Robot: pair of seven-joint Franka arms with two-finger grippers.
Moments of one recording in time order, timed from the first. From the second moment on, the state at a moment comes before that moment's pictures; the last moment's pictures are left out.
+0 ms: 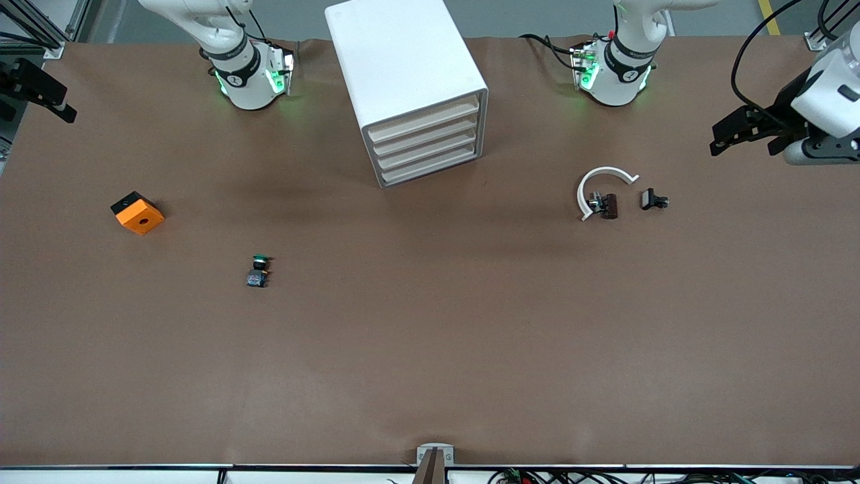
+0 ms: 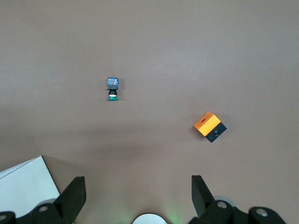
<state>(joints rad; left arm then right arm) -0.03 -0.10 -0.03 -1.72 -0.04 1.53 -0.08 -0.05 -0.22 -0.03 -1.66 0.01 1.44 -0.03</state>
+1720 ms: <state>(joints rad) -0.23 0.36 -0.22 -1.69 -0.09 1.75 -0.88 -0.05 -0.21 -0.01 -1.64 0.01 1.44 -0.03</state>
